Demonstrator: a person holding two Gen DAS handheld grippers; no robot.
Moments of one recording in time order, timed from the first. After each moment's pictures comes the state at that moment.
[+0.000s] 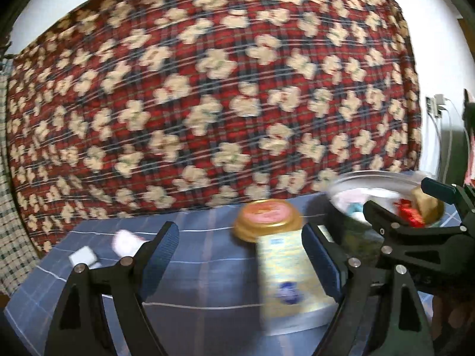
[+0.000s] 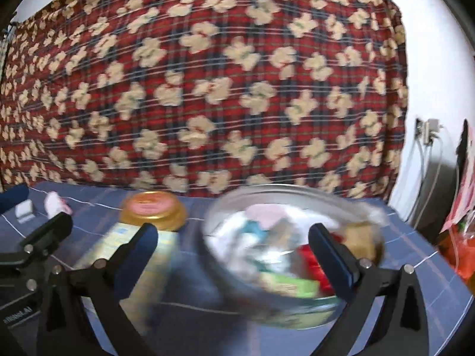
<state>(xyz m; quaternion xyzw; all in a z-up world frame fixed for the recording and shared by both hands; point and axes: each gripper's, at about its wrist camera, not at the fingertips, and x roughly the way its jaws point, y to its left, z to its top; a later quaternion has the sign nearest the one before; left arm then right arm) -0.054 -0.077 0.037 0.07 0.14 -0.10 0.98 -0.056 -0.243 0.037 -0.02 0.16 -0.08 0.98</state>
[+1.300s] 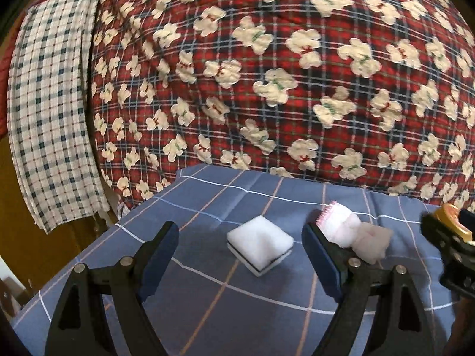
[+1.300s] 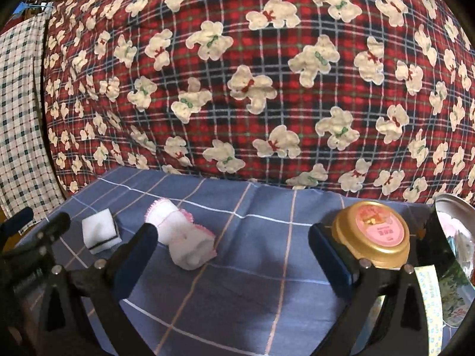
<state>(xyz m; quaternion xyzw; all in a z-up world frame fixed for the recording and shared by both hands) 0.042 0.196 -0.001 -0.03 0.22 0.11 0.97 0.071 -0.014 0.017 -0.02 0.23 0.08 0.97</state>
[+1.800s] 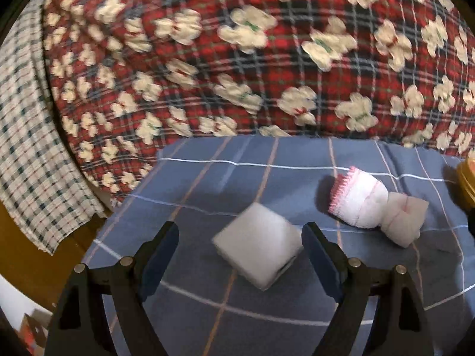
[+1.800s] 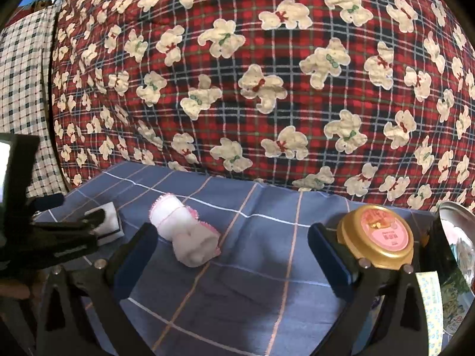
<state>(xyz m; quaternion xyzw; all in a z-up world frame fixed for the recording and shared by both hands) 0.112 0.190 -0.023 0.04 0.33 0.08 0.94 0.071 -0.008 0.013 -0.04 0.23 0.09 0.97</state>
